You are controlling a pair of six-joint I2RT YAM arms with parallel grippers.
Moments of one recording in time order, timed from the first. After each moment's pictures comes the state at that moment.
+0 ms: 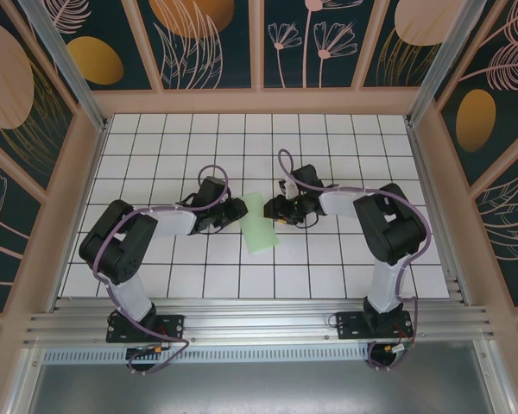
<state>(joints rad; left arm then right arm) -0.54 1.77 0.82 0.12 0.23 -0.95 0.50 1.88 1.00 -0.13 -0.61 0.58</state>
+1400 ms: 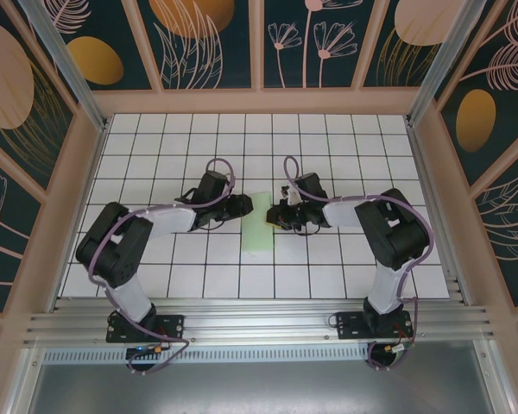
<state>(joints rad) -0.56 1.69 0.85 0.08 0.28 -0.73 0.52 1.83 0.85 0.10 -0.68 0.78</state>
